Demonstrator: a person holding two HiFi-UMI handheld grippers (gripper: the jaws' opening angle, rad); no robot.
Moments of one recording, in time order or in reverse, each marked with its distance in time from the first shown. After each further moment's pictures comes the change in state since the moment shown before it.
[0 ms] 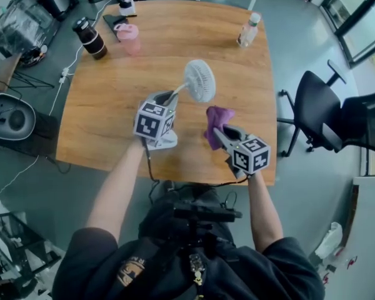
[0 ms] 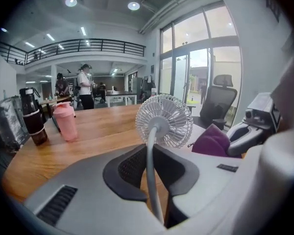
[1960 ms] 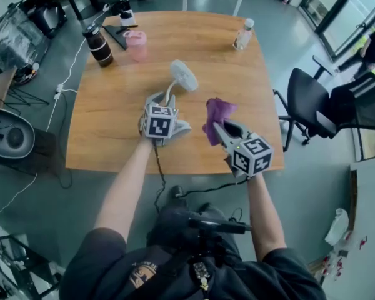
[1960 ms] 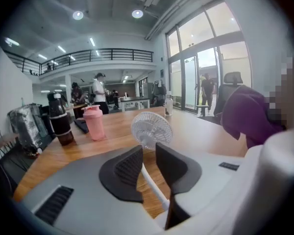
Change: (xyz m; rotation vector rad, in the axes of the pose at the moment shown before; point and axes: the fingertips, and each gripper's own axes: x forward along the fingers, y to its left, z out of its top) left arm -0.049 0.063 -0.033 0.004 -0.057 0.178; right arm -0.011 0.112 0.048 -0.095 -0.166 -0.152
